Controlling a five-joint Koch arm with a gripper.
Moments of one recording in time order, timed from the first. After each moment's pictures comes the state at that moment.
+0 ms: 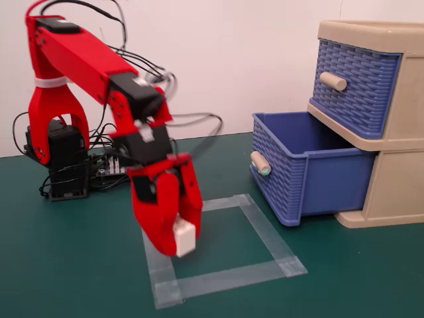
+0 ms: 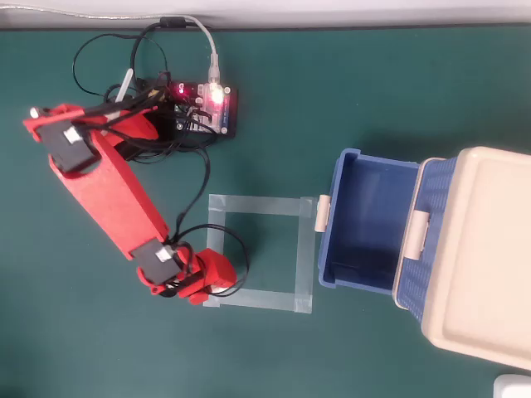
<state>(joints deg) -38.2 89.8 98.3 53.3 91.5</state>
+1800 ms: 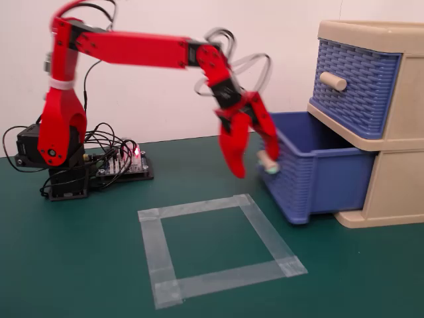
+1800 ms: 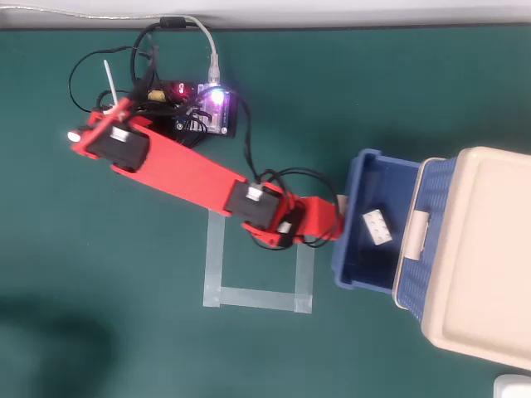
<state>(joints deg) -74.6 73.0 69.0 61.0 150.6</state>
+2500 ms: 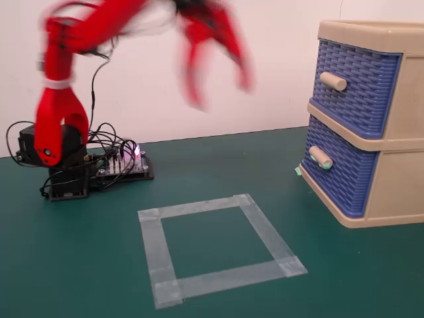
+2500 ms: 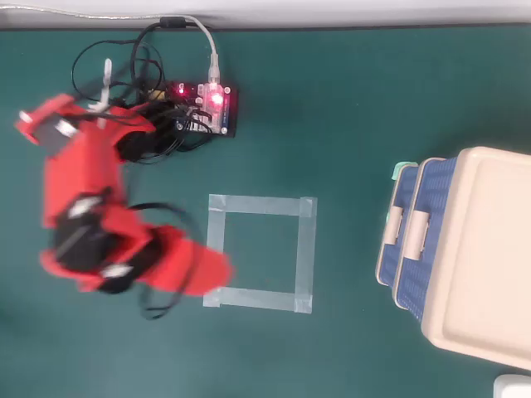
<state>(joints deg) -51.6 88.7 40.2 110.7 149.3</state>
